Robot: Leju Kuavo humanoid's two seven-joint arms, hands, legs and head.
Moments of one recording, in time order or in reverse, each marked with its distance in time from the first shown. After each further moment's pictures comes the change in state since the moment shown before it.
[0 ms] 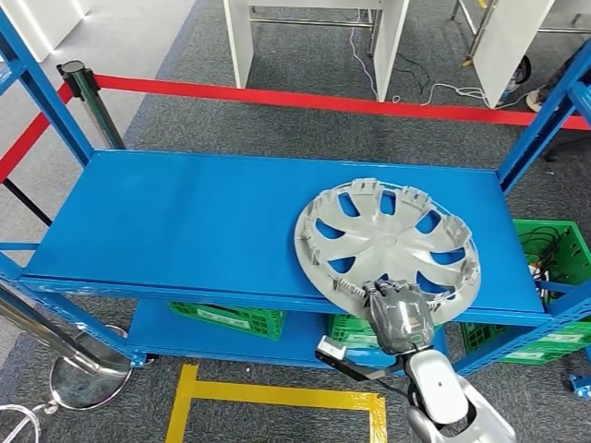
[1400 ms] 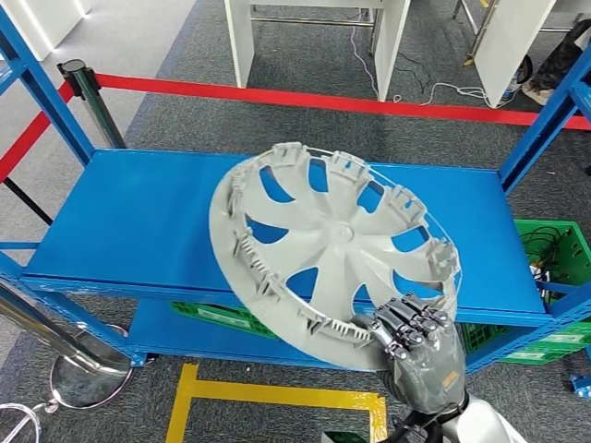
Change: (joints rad) left arm -0.035 -0.048 0.009 0.081 0.072 0.000 -0.278; right arm 0.121 -0.089 0.021 -0.449 -0.082 -0.285 -0.327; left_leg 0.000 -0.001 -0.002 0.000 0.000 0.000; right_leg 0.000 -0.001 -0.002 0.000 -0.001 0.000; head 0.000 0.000
